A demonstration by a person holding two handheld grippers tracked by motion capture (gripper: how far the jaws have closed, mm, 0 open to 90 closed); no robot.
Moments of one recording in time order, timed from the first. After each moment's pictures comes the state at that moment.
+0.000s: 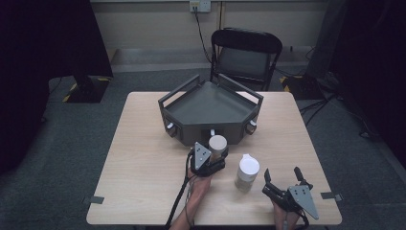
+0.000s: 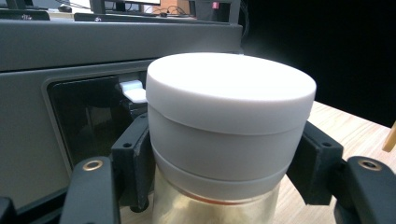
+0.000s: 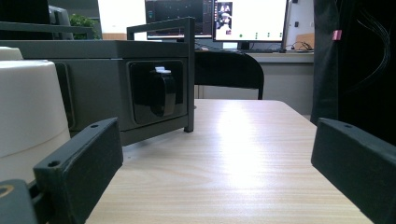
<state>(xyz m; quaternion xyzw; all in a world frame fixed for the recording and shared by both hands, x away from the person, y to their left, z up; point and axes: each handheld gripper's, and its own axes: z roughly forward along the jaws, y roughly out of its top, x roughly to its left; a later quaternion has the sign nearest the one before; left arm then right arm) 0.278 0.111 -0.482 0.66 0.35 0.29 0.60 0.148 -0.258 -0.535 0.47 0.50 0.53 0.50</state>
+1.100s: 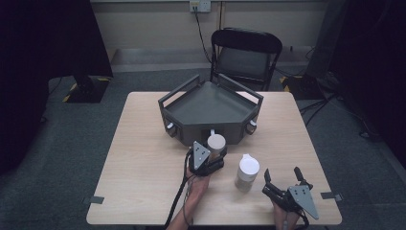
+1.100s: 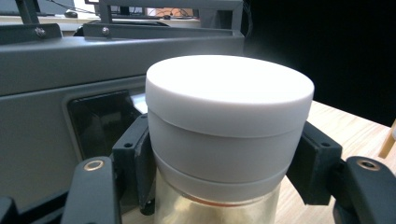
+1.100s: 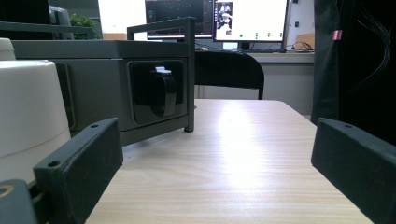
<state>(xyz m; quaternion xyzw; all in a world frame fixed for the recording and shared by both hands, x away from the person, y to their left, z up) 0.273 0.114 -0.471 0.66 0.34 0.30 0.60 0.148 -0.258 -0.535 0.47 0.50 0.53 0.50</state>
